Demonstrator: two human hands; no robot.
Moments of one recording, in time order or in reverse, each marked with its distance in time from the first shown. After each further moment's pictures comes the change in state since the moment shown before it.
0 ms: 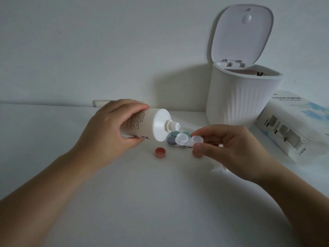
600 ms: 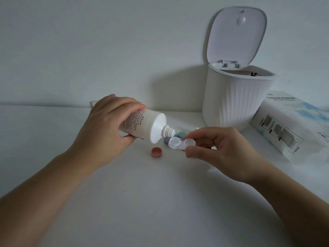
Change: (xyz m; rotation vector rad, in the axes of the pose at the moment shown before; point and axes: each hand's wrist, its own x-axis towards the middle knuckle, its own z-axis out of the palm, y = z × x) left_hand 0.005 0.002 0.001 0.107 -0.010 0.032; right_hand -0.001 0.004 0.004 -0.044 -0.015 0.024
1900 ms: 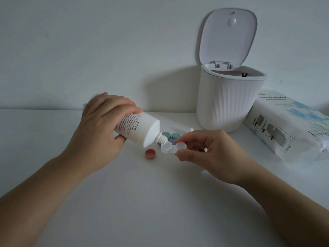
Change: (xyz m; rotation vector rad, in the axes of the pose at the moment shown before) left_hand 0.003 0.008 -0.002 0.038 0.004 0.069; right_hand 0.001 0.006 0.001 -0.048 -0.023 -0.020
